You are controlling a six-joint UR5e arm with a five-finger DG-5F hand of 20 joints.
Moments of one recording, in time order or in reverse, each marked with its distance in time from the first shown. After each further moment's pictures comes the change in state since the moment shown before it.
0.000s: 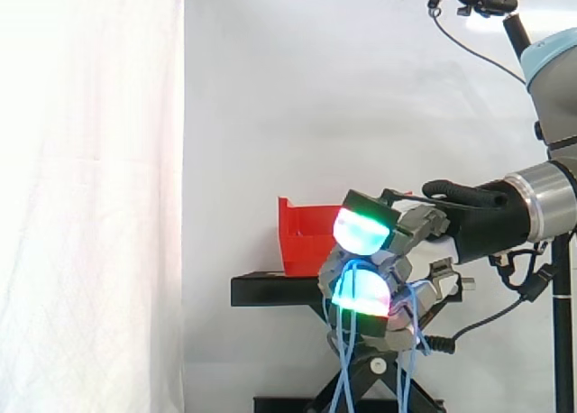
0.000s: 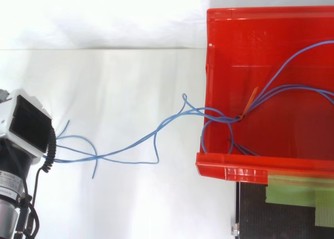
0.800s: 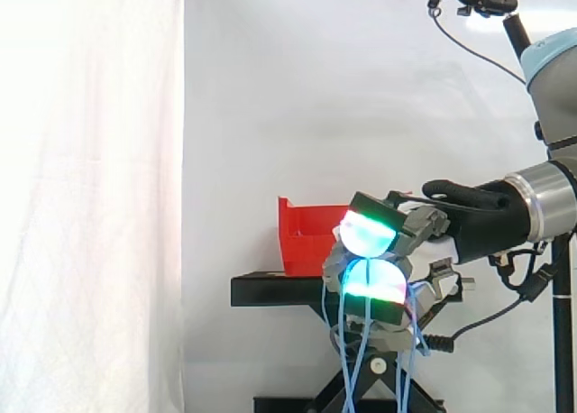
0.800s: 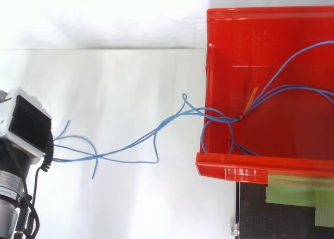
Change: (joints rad) arm 0.000 0.000 0.000 0.002 -0.003 -0.009
